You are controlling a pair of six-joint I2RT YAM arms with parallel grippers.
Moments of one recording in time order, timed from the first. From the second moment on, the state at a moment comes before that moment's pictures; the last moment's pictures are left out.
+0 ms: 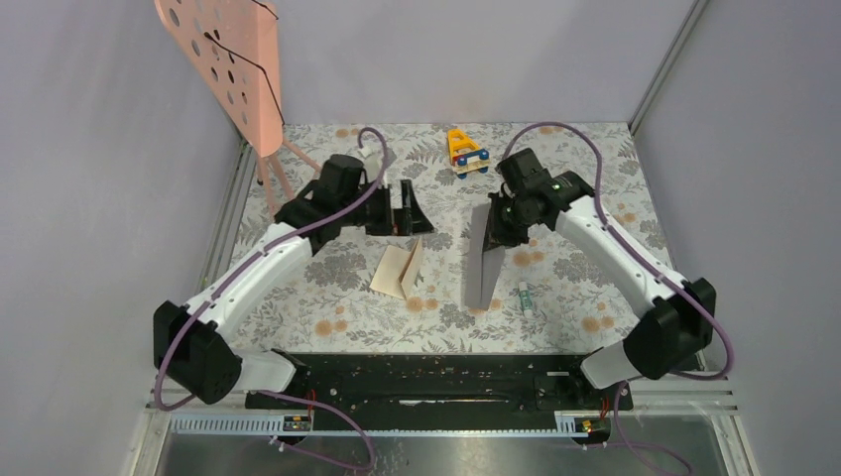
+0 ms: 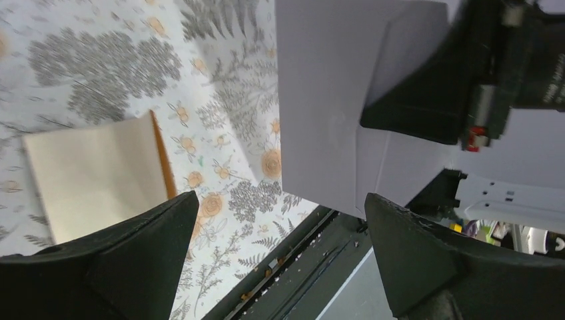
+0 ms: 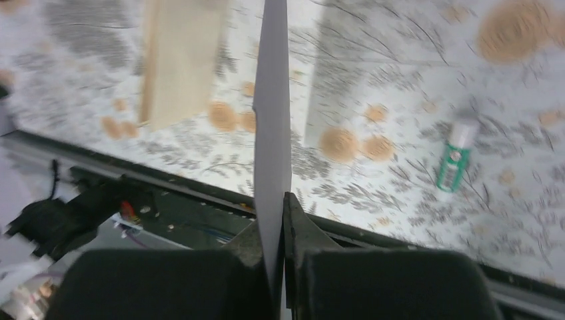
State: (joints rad) left arm -0.49 1.31 1.18 -0.47 0.48 -0.52; right arm 0.51 1.44 1.40 -0.99 -0.20 0.55
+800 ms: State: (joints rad) left arm -0.75 1.68 1.20 -0.47 0.55 -0.55; right arm 0.52 1.74 1.42 -1.07 -0.15 0.74
